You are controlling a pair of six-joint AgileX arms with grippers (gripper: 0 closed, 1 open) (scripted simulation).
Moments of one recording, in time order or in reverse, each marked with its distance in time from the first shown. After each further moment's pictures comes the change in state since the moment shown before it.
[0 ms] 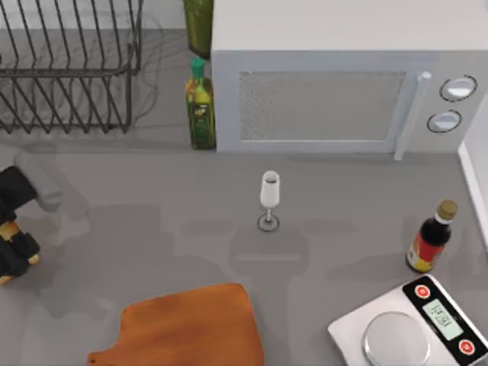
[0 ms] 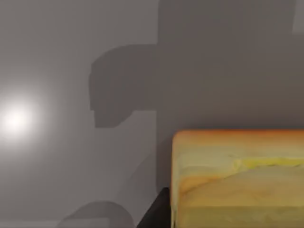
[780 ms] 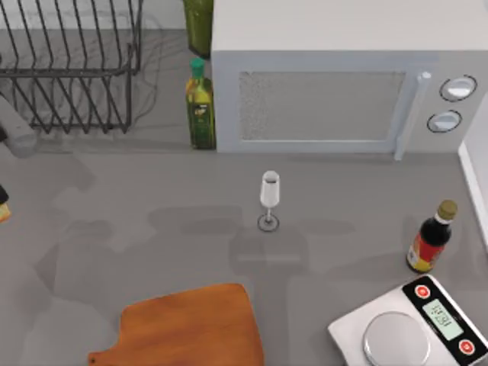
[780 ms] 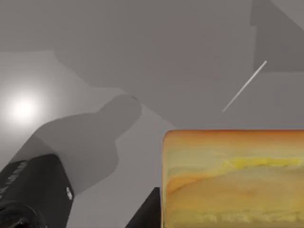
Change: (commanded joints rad) left arm -0.003 -0.148 0.245 -0.393 0.000 -0.006; right arm 0.000 0.000 0.000 0.000 0.000 0.000
